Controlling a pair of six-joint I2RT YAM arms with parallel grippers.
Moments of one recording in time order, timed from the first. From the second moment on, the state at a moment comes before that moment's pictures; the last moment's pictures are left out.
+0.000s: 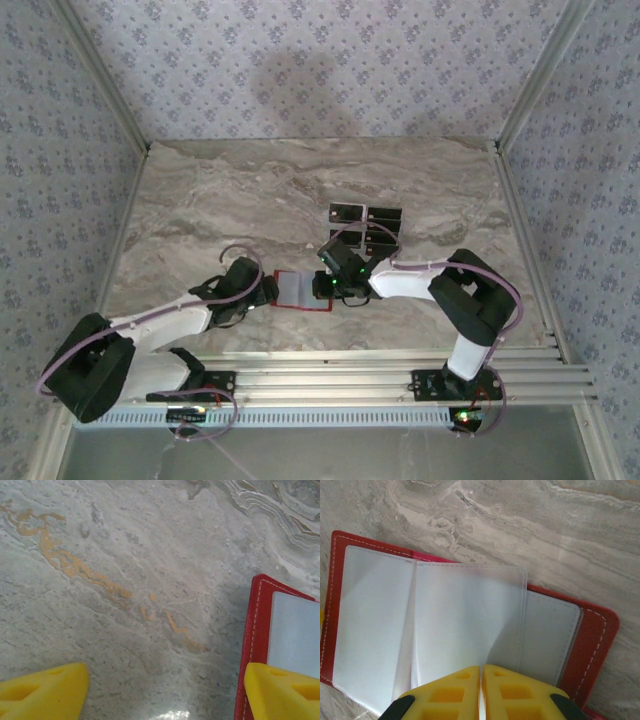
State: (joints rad) left arm -0.67 1.18 0.41 -0.20 -0.18 -0.86; right arm 0.86 1.73 0.86 -0.10 -0.15 0.75
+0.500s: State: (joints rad) left arm -0.67 1.18 0.39 -0.16 -0.17 -0.85; right arm 0.86 1.75 0.86 -0.07 -0.17 0.75
